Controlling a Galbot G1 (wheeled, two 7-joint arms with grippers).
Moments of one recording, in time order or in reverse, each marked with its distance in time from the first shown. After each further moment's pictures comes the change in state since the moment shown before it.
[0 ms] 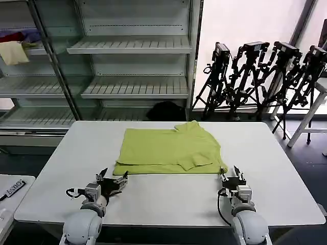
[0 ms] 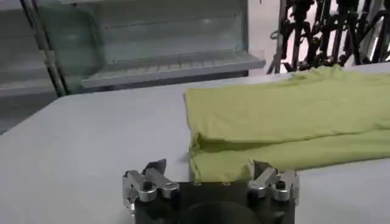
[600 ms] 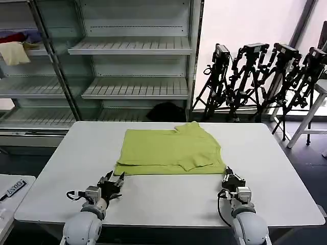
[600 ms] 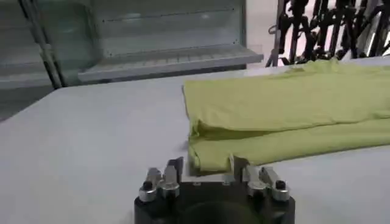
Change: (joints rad) left arm 0.016 0.000 -0.004 0.002 0.001 0.002 0.011; right arm -0.016 0.001 -0.003 -0.008 -0.007 -0.003 -0.021
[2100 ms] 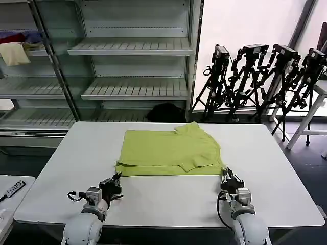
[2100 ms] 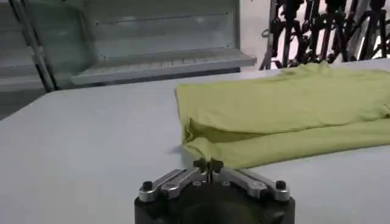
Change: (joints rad) left arm 0.007 -0.005 0.006 -0.004 0.009 -0.016 0.022; right arm -0.014 -0.006 0.005 0.000 0.048 -0.017 -0.025
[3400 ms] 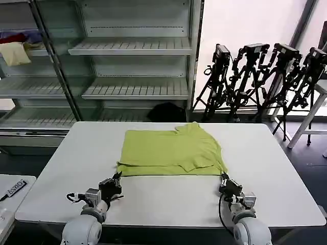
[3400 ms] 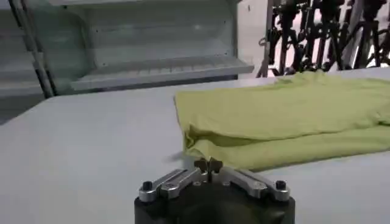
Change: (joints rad) left arm 0.024 0.005 -0.006 -0.021 -0.024 -0.043 0.008; right arm -0.072 -0.005 0.029 0.098 0.232 -0.085 0.027
